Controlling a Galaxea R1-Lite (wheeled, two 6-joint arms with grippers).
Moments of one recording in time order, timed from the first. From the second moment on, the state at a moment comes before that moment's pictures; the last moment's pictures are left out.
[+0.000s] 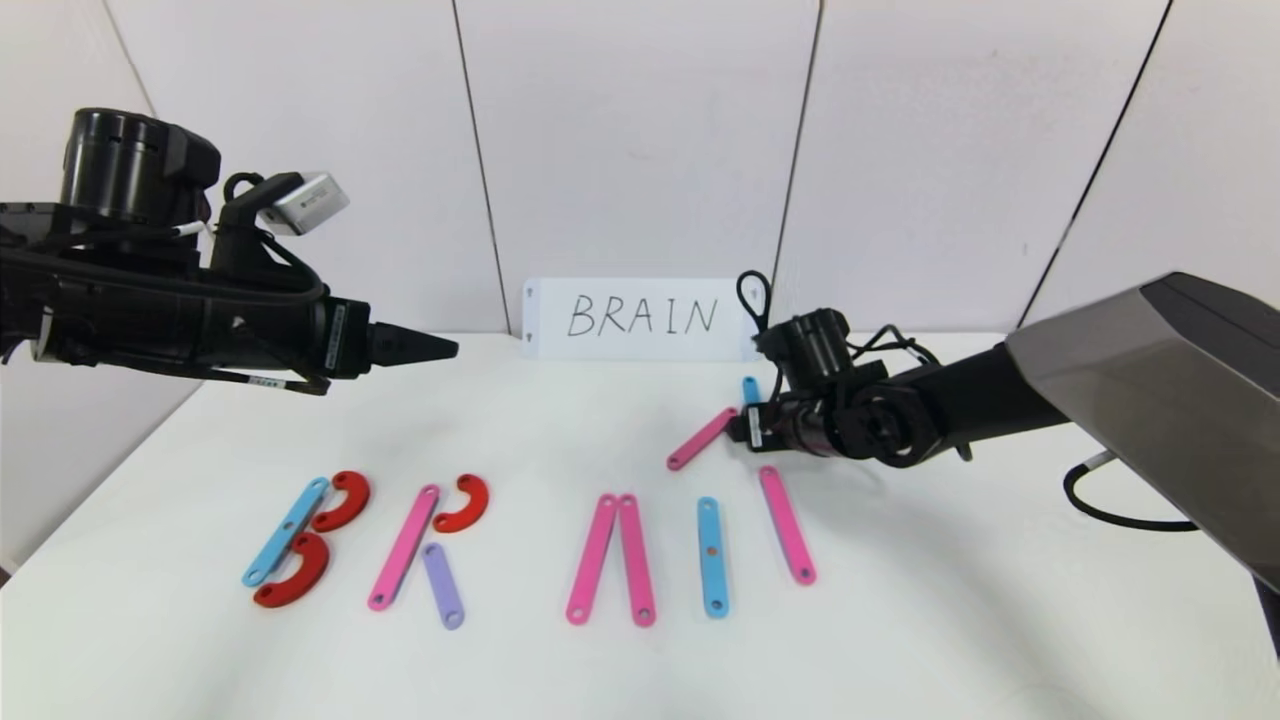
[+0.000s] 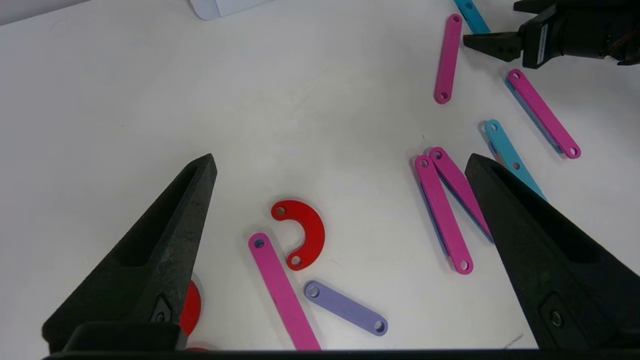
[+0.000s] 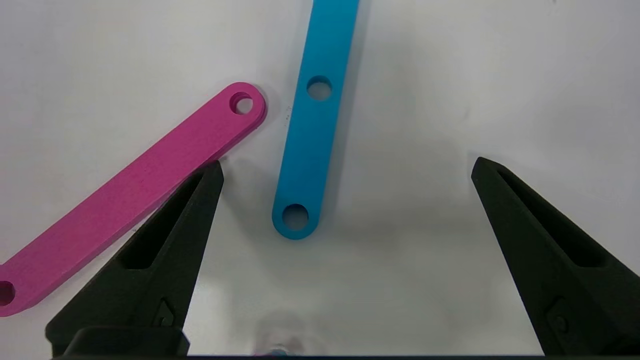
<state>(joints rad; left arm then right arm) -0.12 1.61 -1.24 0.16 -0.43 0.10 0.45 2.27 -1.40 -0.13 -0.26 0.24</state>
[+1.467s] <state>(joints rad) -0.12 1.61 -1.24 0.16 -0.43 0.10 0.46 2.32 -1.47 -0.13 -0.26 0.25</state>
